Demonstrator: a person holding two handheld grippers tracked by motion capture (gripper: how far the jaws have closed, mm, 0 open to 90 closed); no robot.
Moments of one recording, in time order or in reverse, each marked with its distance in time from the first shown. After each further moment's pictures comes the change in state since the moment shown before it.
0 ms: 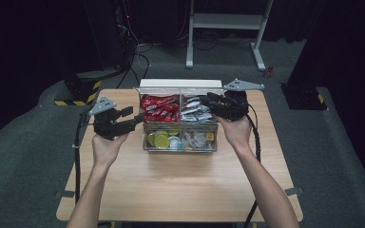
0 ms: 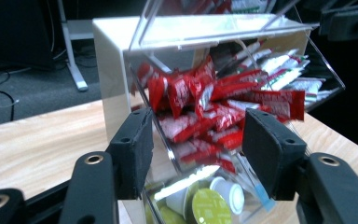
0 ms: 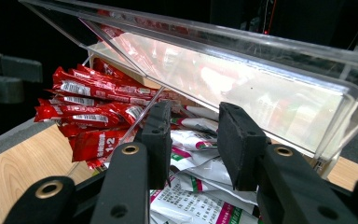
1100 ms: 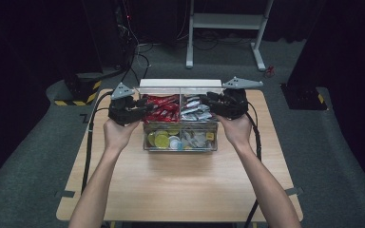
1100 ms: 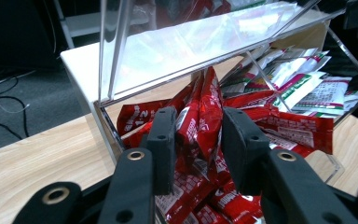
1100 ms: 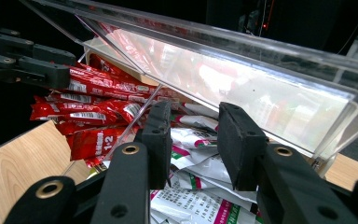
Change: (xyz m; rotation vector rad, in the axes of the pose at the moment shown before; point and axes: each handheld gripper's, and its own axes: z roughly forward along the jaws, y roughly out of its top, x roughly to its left) left arm -0.008 0.028 0.041 0.091 0.024 0.098; right arm 0.000 0.005 0.002 0.031 -0.009 -0.002
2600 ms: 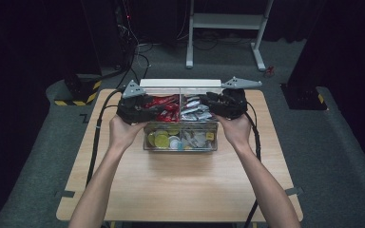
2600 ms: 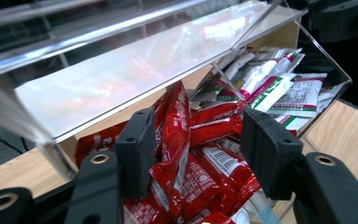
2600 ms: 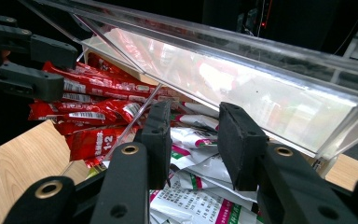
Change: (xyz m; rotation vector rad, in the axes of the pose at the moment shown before) left arm -0.022 0.016 0.007 0.022 -0.036 0.087; right arm 0.002 0.001 0.001 0.008 -0.009 -0.002
